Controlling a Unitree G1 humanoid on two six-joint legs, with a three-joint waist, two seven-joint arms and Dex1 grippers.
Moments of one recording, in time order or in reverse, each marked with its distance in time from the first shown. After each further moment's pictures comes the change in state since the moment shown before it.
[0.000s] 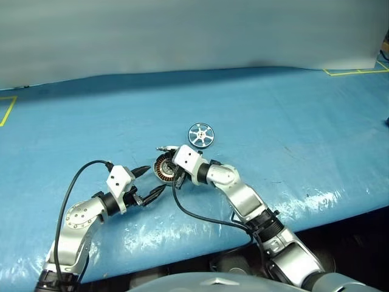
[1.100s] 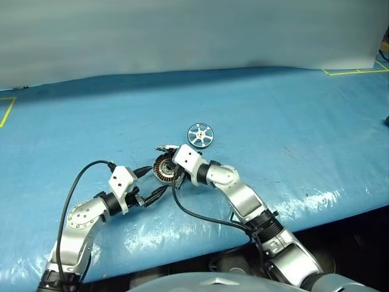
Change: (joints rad) left arm -0.003 -0.017 -0.010 0.000 0.018 -0.003 -0.004; right arm -0.010 -0.028 0.042 -0.007 -0.035 0.009 0.003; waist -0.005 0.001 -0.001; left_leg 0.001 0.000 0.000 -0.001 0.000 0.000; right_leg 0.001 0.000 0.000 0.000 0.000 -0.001
